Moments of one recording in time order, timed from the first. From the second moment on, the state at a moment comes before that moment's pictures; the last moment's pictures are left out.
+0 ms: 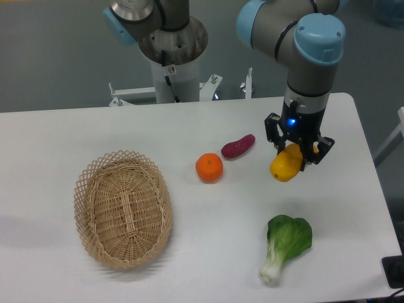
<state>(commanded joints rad) 2.67 -1.82 -1.58 -1.12 1.46 1.35</state>
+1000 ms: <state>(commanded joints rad) 2.66 -1.83 -1.61 -1.08 1.47 1.35</state>
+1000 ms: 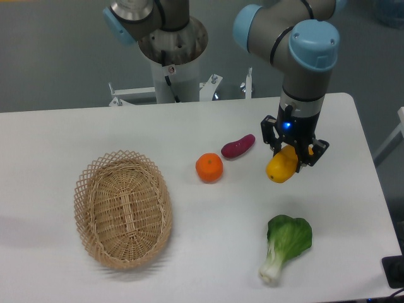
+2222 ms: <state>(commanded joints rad) 2.62 -1.96 -1.87 -0.74 1.62 1.34</state>
